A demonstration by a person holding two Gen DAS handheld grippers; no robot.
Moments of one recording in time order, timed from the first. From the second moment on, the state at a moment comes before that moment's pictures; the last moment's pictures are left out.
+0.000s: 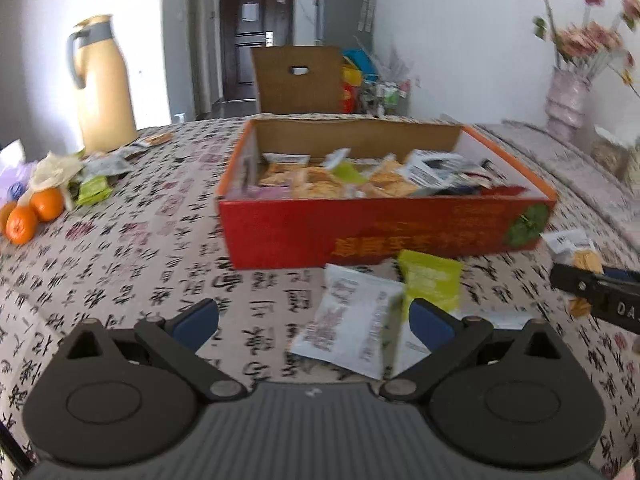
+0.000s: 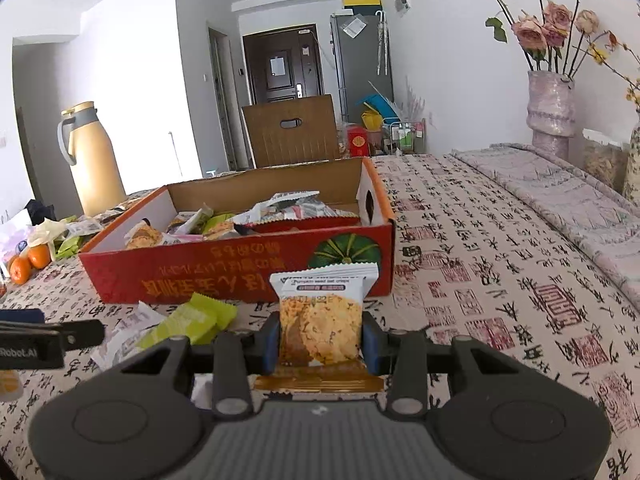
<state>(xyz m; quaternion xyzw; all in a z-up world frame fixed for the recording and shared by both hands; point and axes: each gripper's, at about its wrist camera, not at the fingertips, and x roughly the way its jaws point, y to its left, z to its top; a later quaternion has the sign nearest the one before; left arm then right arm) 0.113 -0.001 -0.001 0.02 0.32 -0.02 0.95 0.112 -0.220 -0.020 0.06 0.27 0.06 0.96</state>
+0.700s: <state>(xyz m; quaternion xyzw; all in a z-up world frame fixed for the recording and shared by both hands) 0.129 -0.063 -0.027 0.09 0.38 -0.09 0.92 0.100 -0.246 -0.035 0.10 0.27 0.07 0.95</state>
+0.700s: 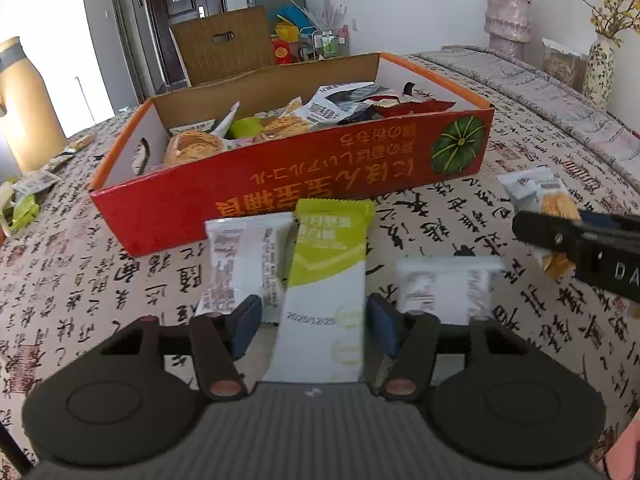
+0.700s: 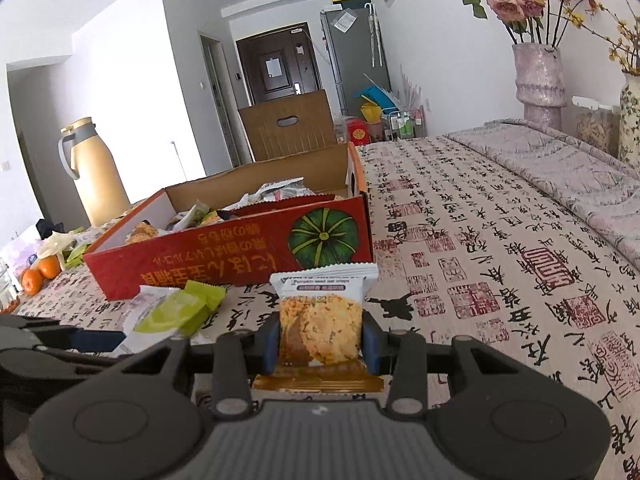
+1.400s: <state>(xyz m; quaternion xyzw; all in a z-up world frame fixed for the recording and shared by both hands) 0.117 -0.059 -0.010 0.05 0.35 -0.10 0.93 0.096 -0.247 -0.034 0.11 0.27 0.08 0.95</state>
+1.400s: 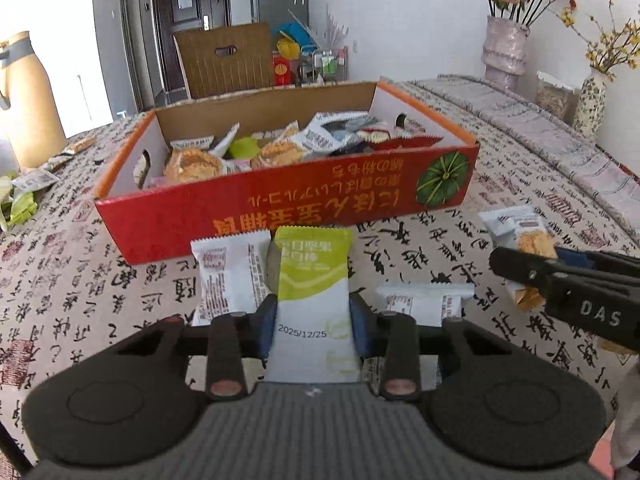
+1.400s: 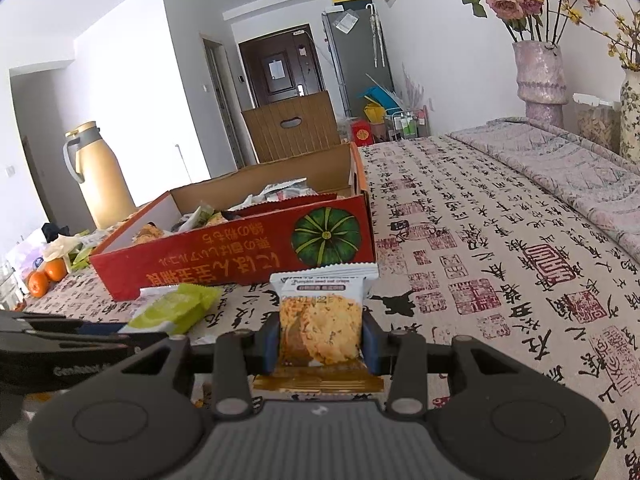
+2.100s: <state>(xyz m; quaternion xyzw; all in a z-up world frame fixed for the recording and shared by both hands) 0.131 -0.044 0.057 0.04 0.25 -0.07 0.97 0.119 -0.228 -0.001 0.07 0.22 0.09 0.97</state>
